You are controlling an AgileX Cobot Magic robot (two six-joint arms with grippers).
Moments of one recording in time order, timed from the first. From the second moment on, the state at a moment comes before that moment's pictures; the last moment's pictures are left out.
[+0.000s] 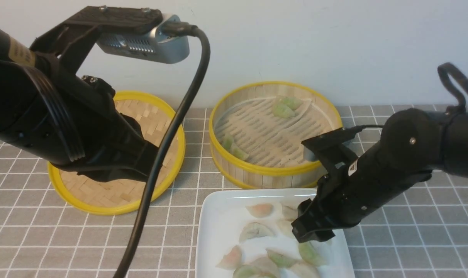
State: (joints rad) right arm 0.49 1.64 -1.04 0.38 0.84 -0.26; left arm -0.48 1.22 -1.33 -0.29 1.25 0.06
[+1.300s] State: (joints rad) right arm 0.49 -0.01 -0.43 -0.27 0.59 0.56; left arm -0.48 0.95 -1.08 -0.34 0.82 0.21
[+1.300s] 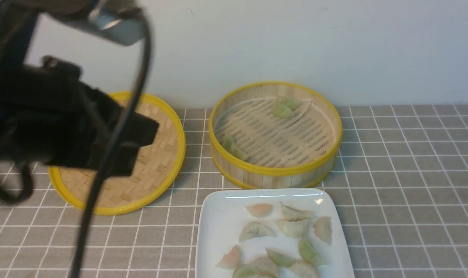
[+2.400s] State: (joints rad) right arm 0.49 -0.01 -0.42 -0.27 0.59 0.56; left arm -0.47 0.48 -0.53 -0.29 0.35 0.21
